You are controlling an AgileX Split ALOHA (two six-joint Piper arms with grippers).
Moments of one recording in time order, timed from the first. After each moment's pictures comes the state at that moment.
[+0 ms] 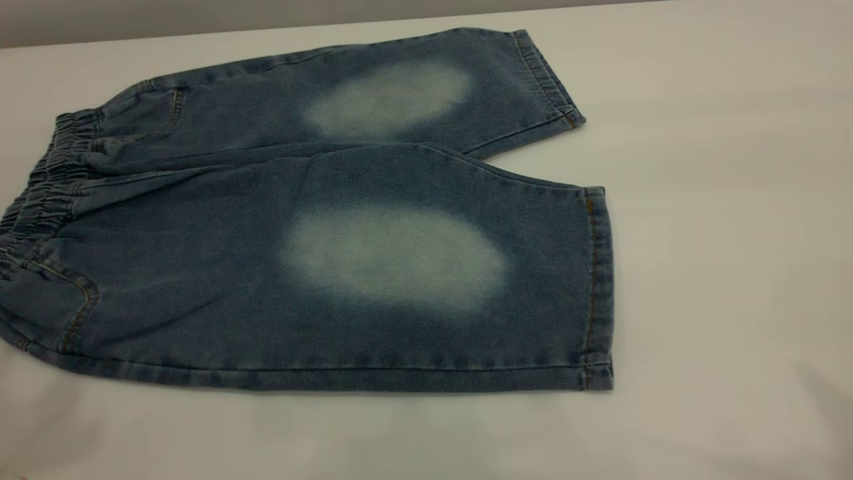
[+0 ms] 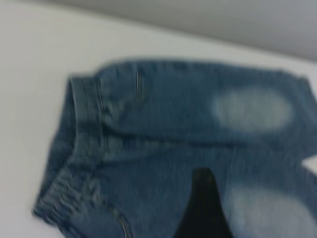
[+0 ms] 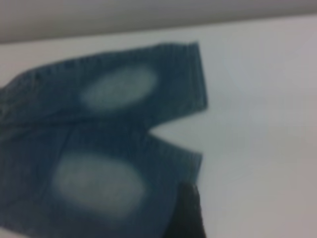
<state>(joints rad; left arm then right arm) -0.02 0.72 -0.65 -0.18 0.62 -0.12 0.08 0.68 -0.68 0.38 0.75 -0.14</state>
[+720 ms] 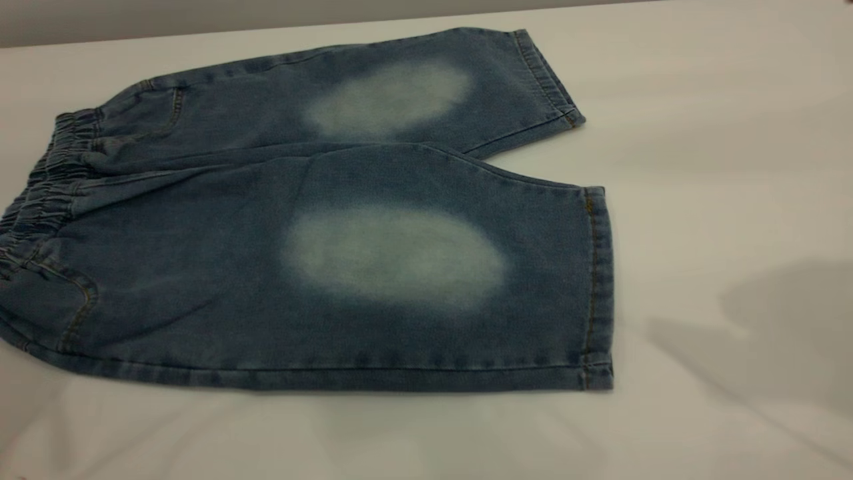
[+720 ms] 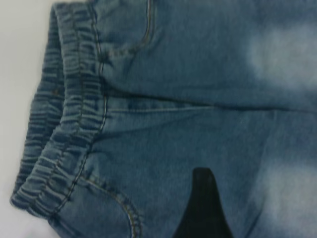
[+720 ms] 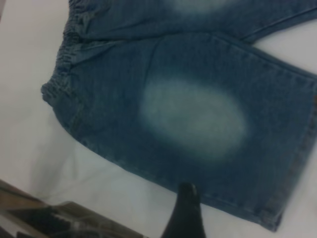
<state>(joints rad) -0.02 1.17 -0.64 -0.31 0.42 0.03 0.08 1.19 -0.68 0.96 0.78 -0.65</state>
